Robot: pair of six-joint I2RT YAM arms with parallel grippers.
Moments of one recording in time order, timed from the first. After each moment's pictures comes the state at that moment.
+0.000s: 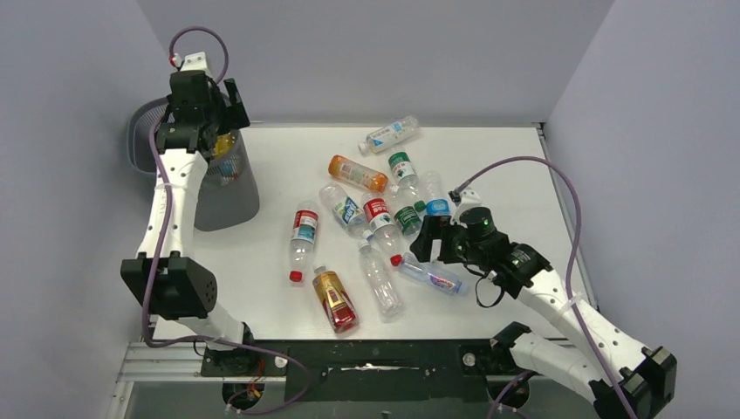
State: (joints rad) left arm 0.03 1.63 1.79 -0.64 -0.18 -0.21; right arm 0.61 0.88 0.77 -0.52 0.01 0.51
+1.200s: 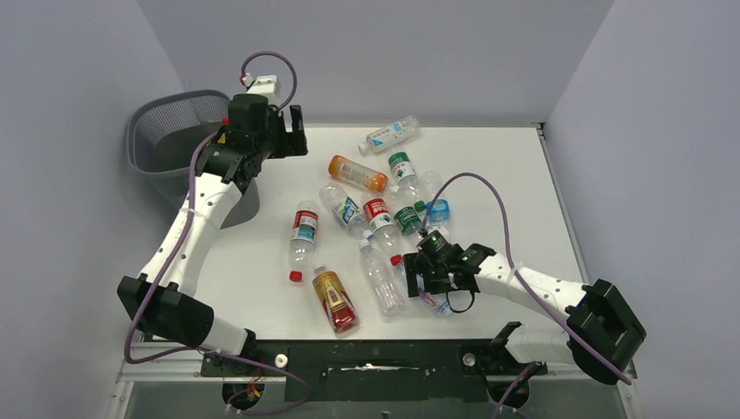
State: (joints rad) left arm -0.30 1.46 1.59 -0.62 -0.15 -0.26; right arm 0.76 1.23 0.65 -0.59 0.09 0.57
